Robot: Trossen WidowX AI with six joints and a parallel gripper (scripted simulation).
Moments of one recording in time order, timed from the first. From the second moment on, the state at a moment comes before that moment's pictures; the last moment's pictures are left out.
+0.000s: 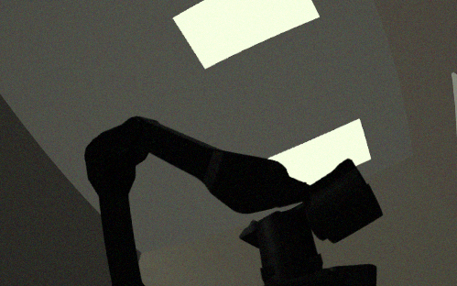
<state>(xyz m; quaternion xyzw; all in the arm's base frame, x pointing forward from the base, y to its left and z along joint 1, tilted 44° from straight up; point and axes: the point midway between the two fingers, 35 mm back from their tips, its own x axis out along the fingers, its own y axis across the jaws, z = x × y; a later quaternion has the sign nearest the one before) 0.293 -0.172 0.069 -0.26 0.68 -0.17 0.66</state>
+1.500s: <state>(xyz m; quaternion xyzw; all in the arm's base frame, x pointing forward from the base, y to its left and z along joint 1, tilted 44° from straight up) 0.196 -0.274 0.109 -0.19 0.67 -0.34 0.63</state>
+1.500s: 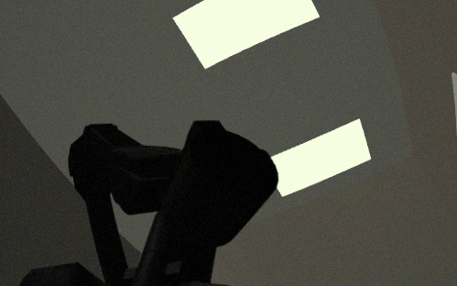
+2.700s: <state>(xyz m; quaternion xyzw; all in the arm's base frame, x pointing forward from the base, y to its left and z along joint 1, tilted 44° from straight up) 0.193 -0.281 0.097 -0.19 0.68 -0.33 0.63</state>
